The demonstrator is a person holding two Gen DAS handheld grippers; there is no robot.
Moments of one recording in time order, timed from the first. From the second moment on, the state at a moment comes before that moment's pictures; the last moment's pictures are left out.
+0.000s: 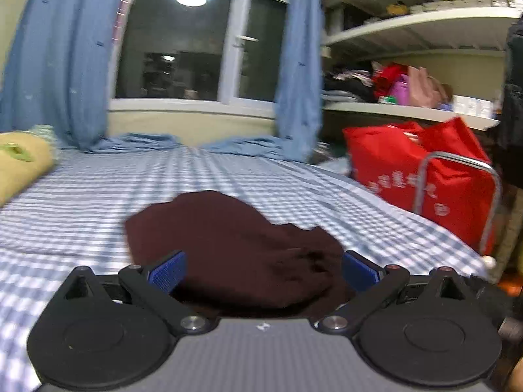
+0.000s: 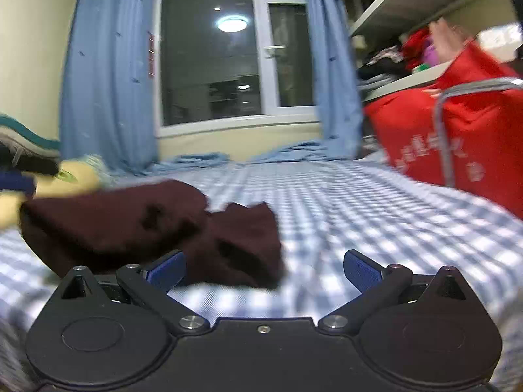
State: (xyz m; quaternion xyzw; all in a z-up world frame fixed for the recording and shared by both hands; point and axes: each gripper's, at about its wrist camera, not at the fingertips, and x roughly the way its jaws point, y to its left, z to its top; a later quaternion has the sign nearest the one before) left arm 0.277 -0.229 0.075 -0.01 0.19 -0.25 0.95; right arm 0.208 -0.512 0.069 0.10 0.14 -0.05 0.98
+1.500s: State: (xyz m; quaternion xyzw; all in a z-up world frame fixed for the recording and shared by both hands) left arm 0.314 -0.265 0.073 0.03 0.18 -0.26 0.95; right arm 0.341 -0.586 0.102 0.22 0.21 -0.01 0.95
